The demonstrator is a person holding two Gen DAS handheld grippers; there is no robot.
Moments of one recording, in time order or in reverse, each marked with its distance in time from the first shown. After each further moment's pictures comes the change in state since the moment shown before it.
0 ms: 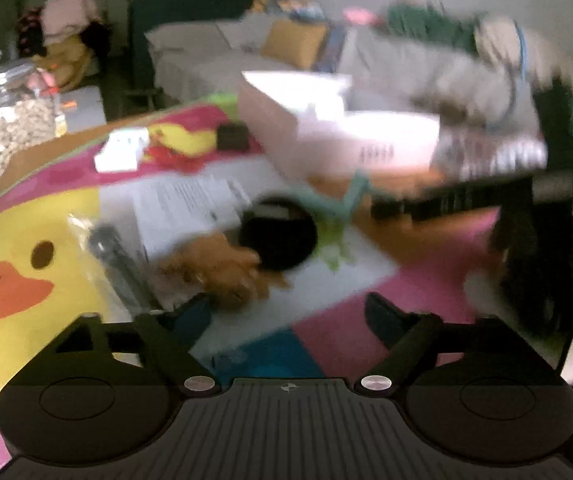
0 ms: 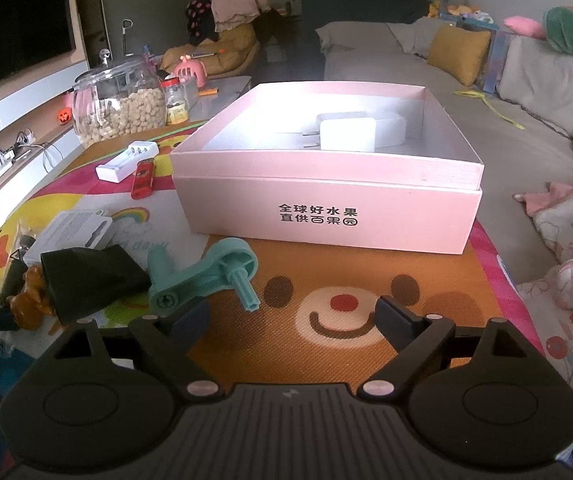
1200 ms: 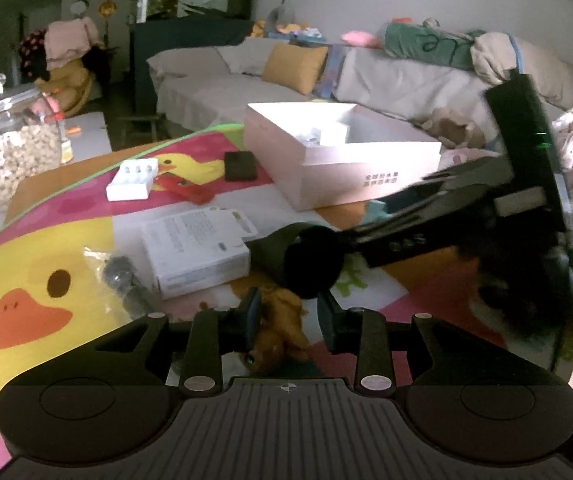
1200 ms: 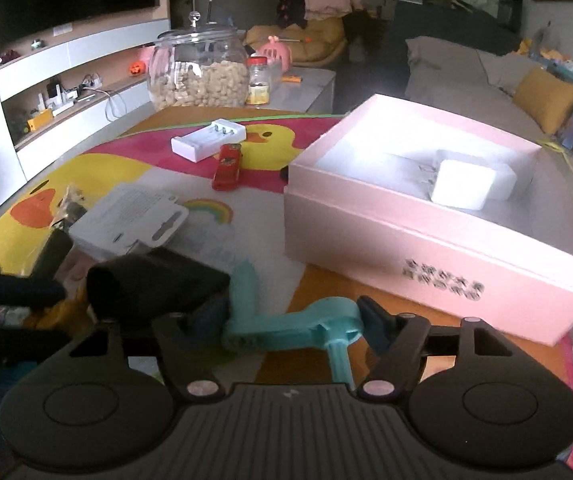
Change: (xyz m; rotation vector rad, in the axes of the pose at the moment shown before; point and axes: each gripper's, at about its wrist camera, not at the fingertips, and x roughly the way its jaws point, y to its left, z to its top) left arm -0.004 0.002 0.002 0.052 -0.041 0.014; right arm 0.021 0.048 0.021 -0.238 0.025 0.134
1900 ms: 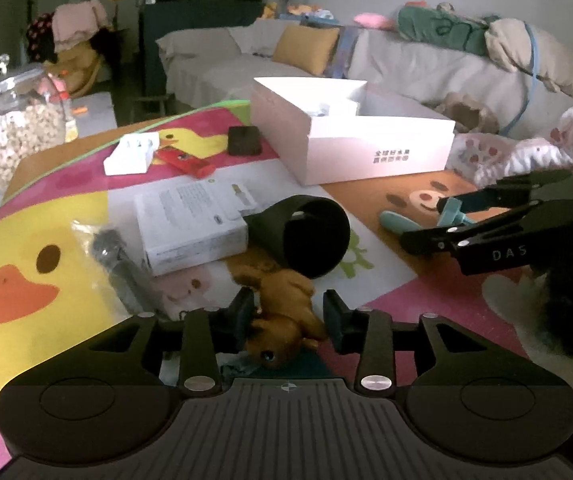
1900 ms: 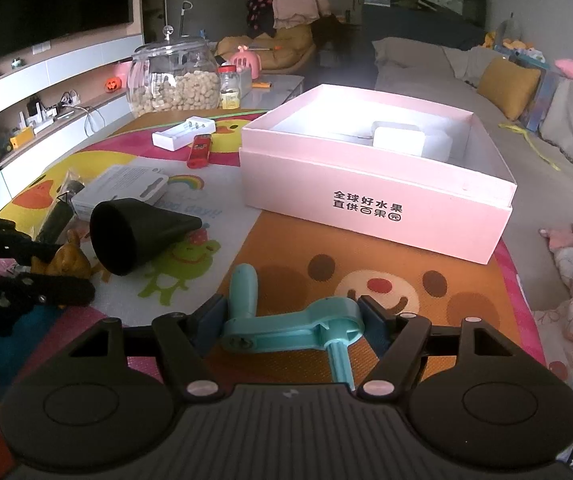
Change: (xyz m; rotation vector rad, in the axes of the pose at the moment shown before) left arm 0.017 -0.004 -0.008 -0.019 0.055 0.025; right arm -0.046 -0.018 -0.045 0.060 -0.035 -0.057
